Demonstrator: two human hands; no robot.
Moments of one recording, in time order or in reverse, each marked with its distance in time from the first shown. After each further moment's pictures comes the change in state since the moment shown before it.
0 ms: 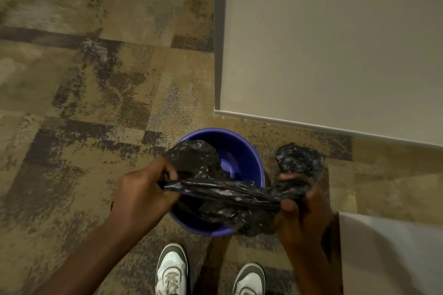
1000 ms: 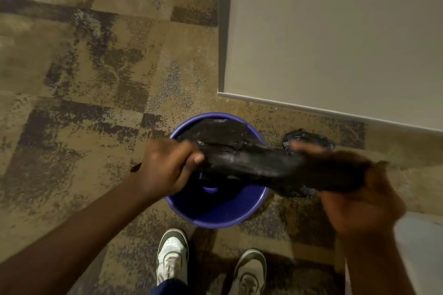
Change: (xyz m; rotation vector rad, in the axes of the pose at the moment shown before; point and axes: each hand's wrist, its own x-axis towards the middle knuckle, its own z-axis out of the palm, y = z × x) left_hand 0.055 -0.058 0.066 -0.032 0.076 0.598; right_hand 0.047 0.042 -0.032 0.970 -0.186 0.459
